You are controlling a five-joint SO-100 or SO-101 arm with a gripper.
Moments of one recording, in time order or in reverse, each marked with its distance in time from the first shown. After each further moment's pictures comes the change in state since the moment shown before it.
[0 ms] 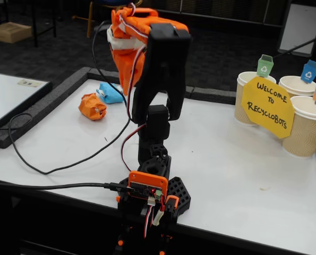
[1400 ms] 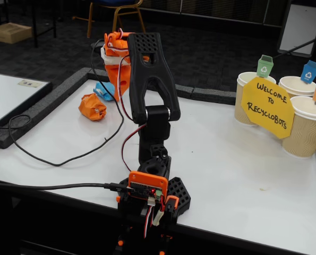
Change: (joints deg) arm 1.4 -55.7 -57.0 -3.6 0.0
